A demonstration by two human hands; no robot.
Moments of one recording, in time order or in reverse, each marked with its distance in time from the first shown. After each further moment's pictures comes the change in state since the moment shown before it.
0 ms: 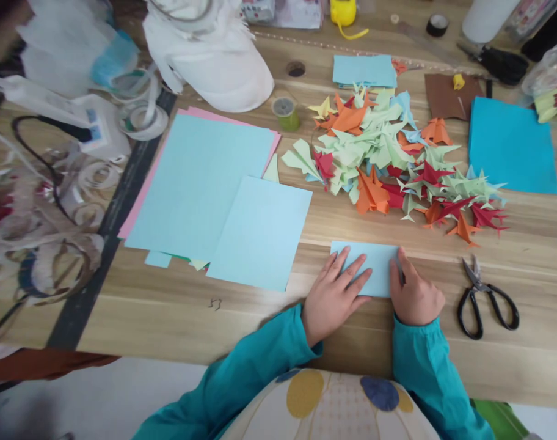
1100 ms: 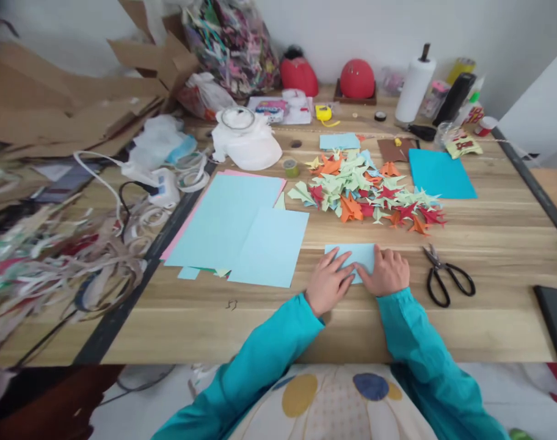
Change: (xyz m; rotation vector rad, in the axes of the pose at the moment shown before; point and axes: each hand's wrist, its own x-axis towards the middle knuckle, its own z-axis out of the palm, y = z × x) left_hand 0.005 -0.004 0.003 -0.034 0.116 0.022; right_hand 0.002 -0.001 -0.014 0.012 -0.230 -0.181
